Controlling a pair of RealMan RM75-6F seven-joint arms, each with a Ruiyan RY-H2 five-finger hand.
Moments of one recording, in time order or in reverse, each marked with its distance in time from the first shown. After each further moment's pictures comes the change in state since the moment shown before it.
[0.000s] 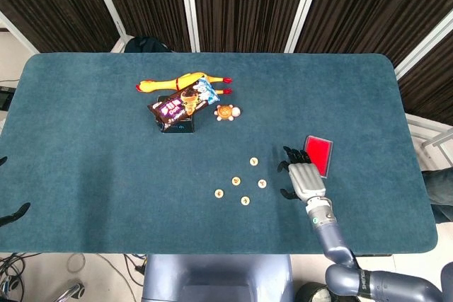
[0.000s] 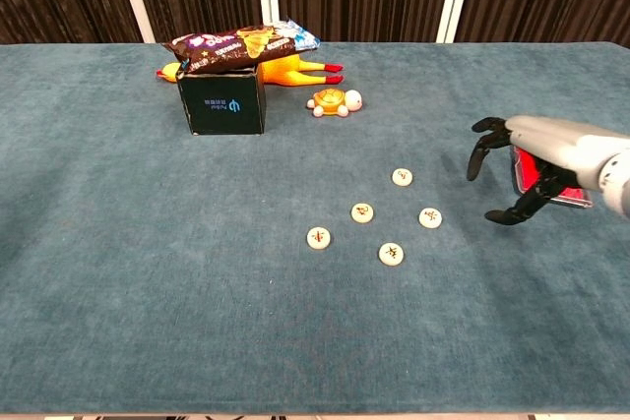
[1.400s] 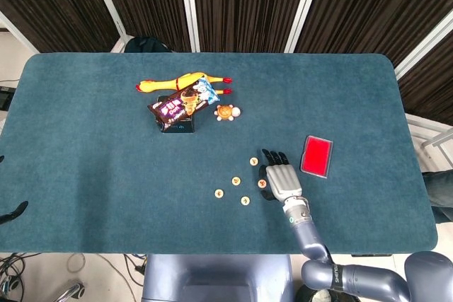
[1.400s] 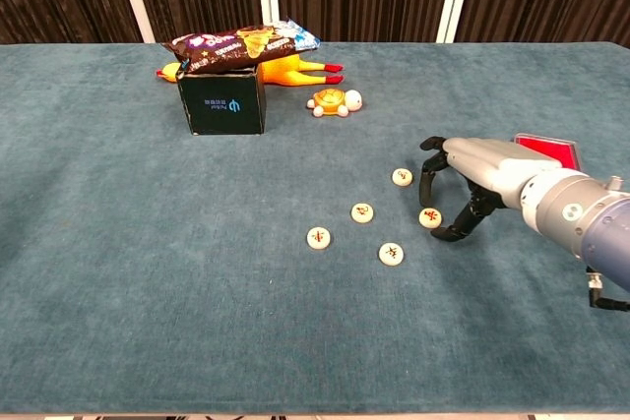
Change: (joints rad) left arm -0.001 0.000 -0.008 0.004 -0.018 -0.006 -0.007; right arm 0.072 -0.162 0.013 0.115 0.046 -0.015 -0.076
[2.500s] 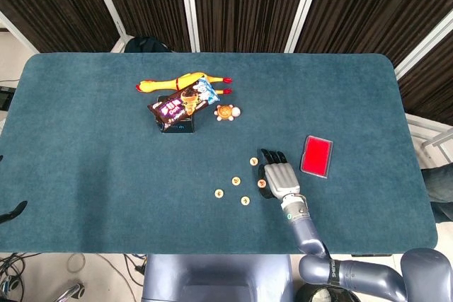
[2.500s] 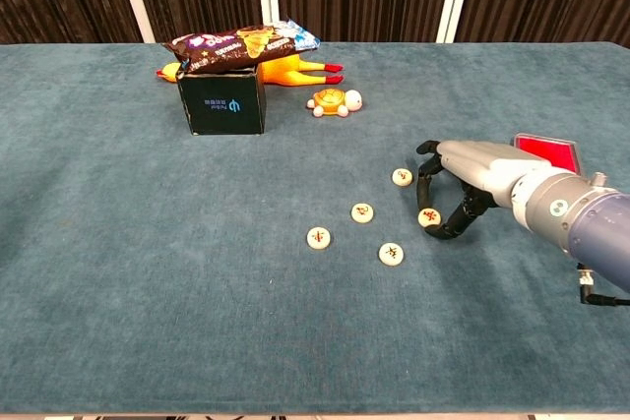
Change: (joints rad) left arm -0.001 0.001 -0.003 0.003 -0.008 -0.005 -0.002; right arm 0.029 -0.003 0.013 0.024 0.047 -0.035 -0.018
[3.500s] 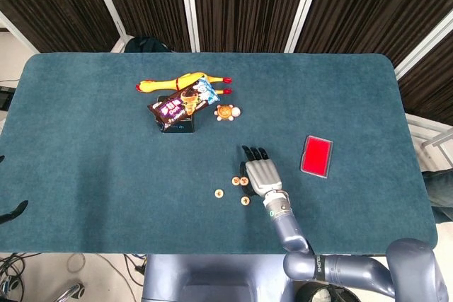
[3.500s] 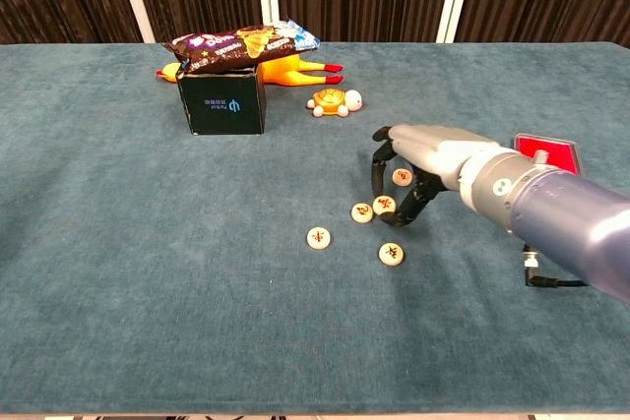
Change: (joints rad) left arm -0.001 -0.003 0.000 -0.001 0.002 0.001 0.001; right arm 0.101 -0.060 0.049 -0.033 0.088 0.016 -0.089
